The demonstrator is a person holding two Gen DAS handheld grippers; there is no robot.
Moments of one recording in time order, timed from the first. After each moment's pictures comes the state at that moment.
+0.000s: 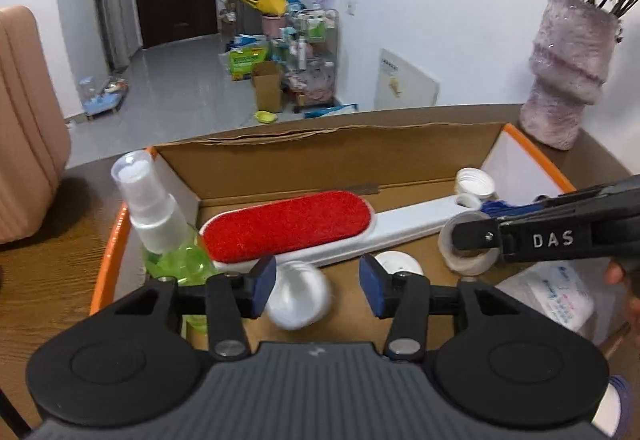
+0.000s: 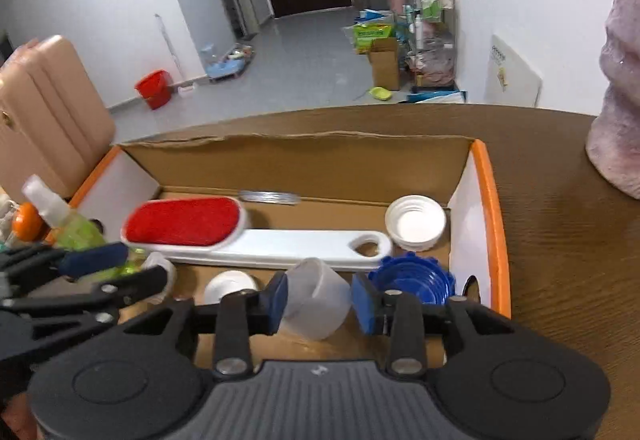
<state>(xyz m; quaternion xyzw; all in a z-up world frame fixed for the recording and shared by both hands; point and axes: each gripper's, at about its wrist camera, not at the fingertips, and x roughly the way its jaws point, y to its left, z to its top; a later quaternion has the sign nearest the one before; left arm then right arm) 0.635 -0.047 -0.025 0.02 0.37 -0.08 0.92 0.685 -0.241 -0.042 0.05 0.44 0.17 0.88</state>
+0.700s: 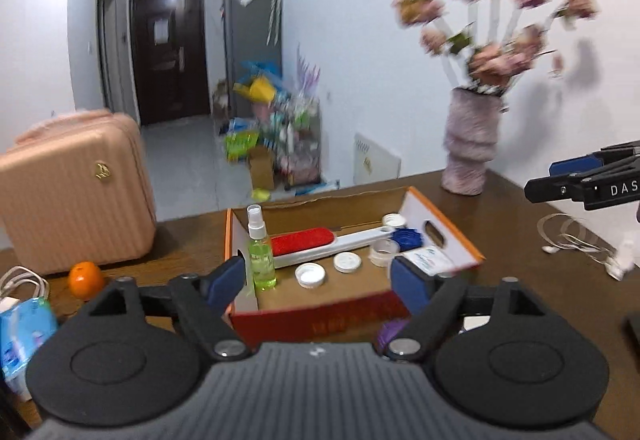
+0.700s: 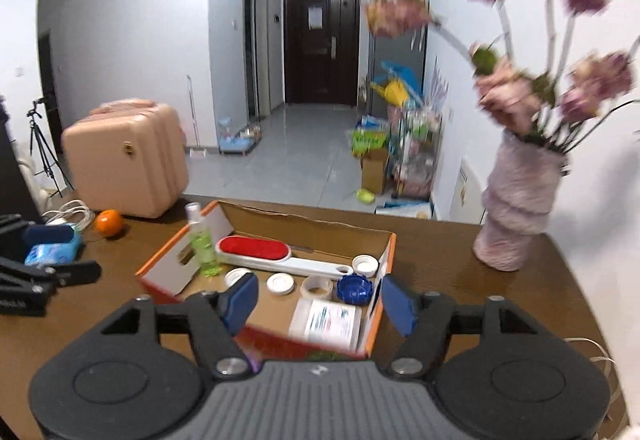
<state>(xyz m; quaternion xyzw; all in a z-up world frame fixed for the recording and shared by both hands) 0.378 -0.012 0.110 0.05 0.24 -0.10 0.96 0.435 -0.298 0.130 -0.03 0.28 0.16 0.95</state>
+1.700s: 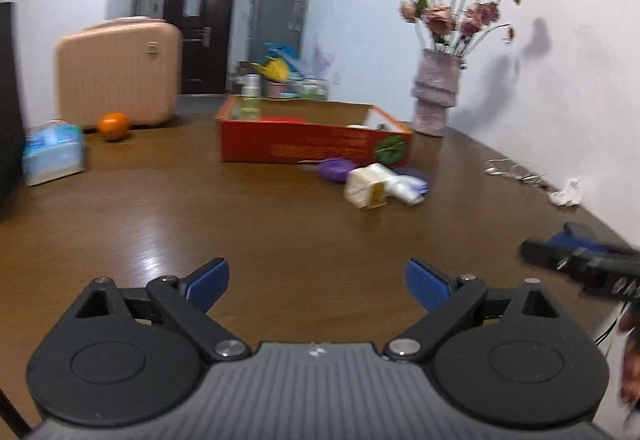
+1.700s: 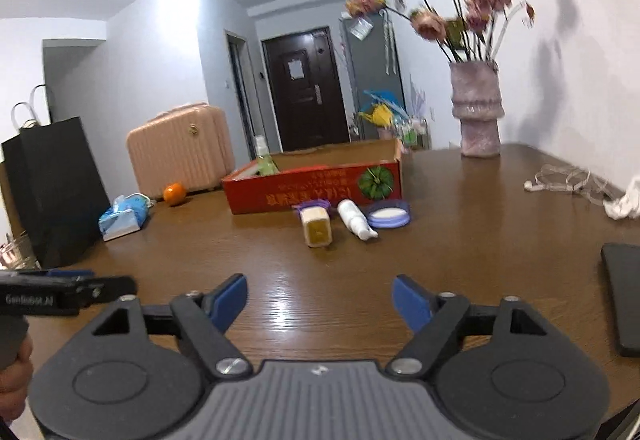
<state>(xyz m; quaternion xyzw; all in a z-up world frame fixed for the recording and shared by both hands) 0.170 -0.042 -0.010 -0.03 0.26 -0.09 0.96 0.154 -0.302 -0.026 0.09 0.22 0.14 0.96</state>
